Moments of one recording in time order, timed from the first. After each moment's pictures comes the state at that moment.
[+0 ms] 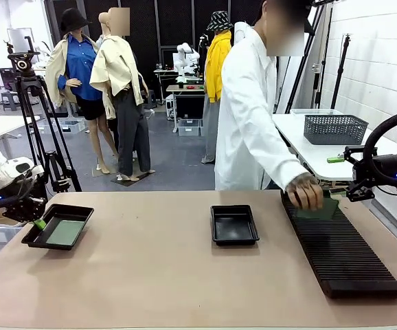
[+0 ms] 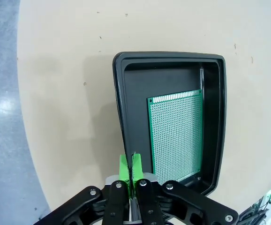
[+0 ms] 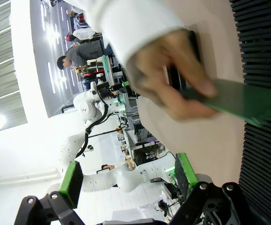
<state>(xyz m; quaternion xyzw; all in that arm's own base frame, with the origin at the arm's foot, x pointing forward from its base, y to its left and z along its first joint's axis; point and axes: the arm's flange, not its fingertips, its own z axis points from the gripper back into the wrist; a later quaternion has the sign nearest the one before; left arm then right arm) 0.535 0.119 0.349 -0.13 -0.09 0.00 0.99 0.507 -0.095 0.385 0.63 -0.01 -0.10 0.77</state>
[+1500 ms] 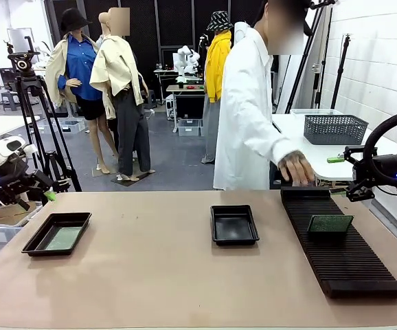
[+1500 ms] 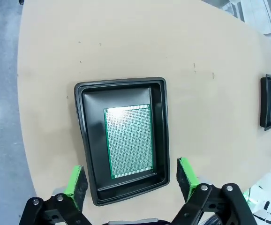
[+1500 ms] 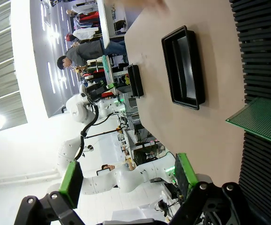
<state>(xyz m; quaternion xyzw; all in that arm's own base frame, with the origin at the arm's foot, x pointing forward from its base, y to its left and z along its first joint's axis) 0.535 0.117 0.407 -0.18 -0.12 0.02 0.98 0.507 -0.095 0.385 0.63 -0.01 -0.10 0.77</state>
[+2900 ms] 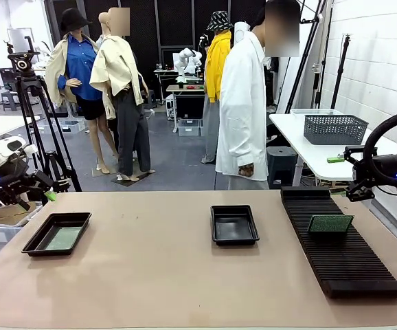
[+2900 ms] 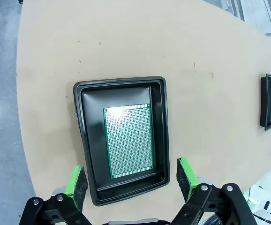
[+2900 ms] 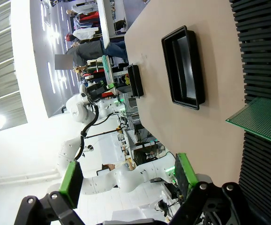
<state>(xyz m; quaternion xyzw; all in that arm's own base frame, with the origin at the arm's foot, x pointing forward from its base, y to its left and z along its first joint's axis) 0.535 0.116 0.406 -0.18 -0.12 0.02 0.98 0.507 -0.095 0.385 0.63 -0.01 -0.10 0.77</state>
